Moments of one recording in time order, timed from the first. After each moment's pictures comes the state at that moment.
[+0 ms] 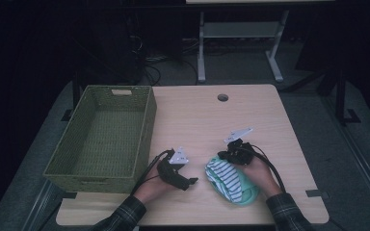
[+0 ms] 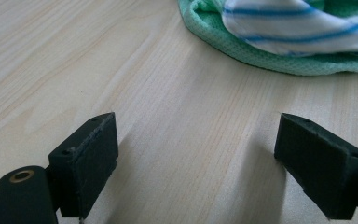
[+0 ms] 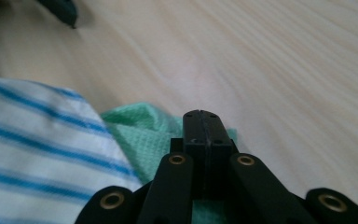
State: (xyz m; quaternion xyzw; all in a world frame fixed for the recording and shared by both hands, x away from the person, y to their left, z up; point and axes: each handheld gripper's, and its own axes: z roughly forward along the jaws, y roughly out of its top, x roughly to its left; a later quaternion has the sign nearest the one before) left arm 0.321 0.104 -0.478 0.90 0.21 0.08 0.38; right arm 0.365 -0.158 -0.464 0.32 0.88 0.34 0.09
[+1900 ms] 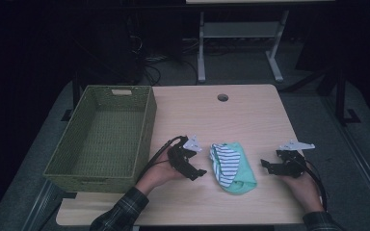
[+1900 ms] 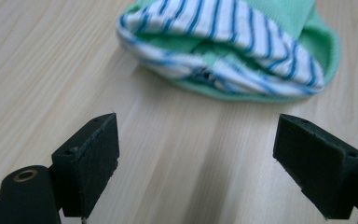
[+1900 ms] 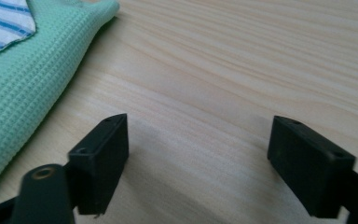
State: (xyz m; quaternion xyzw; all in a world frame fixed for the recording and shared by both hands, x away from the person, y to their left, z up) left arm 0.343 0.064 -0.426 0.93 0.14 0.06 0.34; right arm 0.319 -0.301 -0.482 0.48 0.78 0.35 0.20
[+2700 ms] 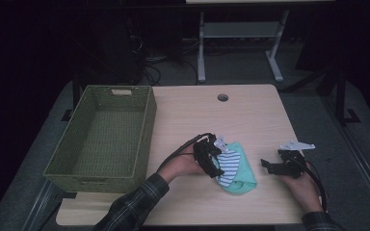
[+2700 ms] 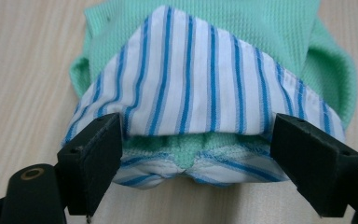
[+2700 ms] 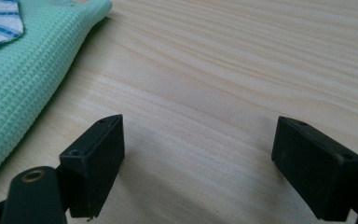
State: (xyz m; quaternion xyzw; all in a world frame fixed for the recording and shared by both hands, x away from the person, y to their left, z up) left arm 0.361 -0.003 -0.437 0.96 0.07 0.03 0.28; right arm 0.320 -0.302 -0.482 0.49 0.78 0.34 0.20
